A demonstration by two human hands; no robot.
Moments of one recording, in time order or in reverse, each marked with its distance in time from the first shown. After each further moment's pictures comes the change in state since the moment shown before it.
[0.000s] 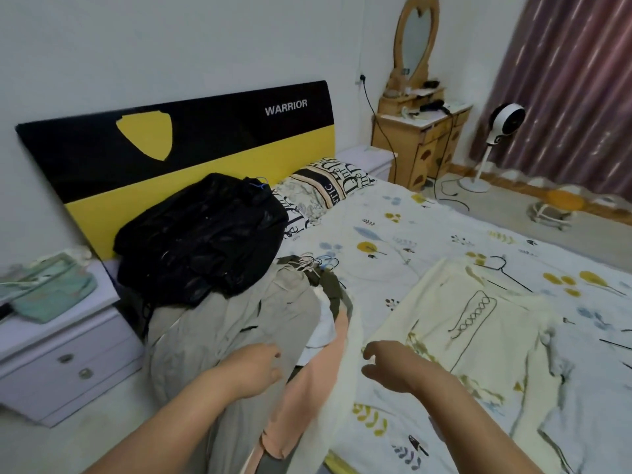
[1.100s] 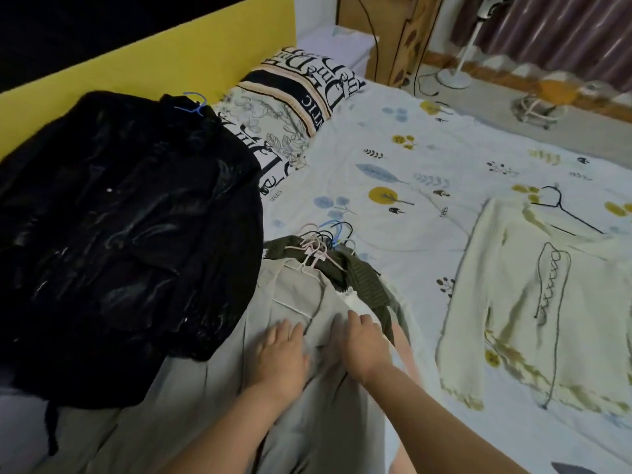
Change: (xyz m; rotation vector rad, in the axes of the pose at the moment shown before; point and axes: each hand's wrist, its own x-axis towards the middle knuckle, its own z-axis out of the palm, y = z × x) left_hand 0.374 -0.135 0.002 0.140 0.083 0.142; right_hand 0.403 -0.076 0.065 0.161 0.138 0.372
